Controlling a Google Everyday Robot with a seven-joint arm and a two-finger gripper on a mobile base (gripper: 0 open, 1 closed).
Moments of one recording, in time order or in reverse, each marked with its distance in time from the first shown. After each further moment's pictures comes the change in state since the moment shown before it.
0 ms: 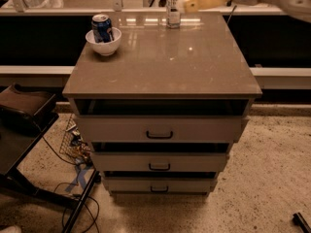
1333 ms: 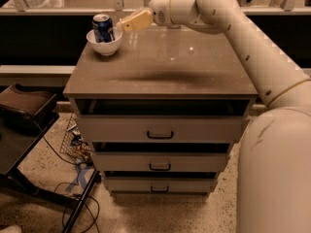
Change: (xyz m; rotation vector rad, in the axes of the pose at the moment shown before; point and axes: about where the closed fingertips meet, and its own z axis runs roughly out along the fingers) arm 0.102 0.036 0.214 -0.177 0.020 0.223
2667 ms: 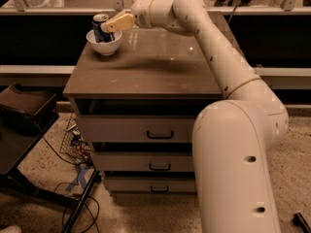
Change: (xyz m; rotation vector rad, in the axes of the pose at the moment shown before) arm 0.020 -0.009 0.082 -0.048 -0.041 0.042
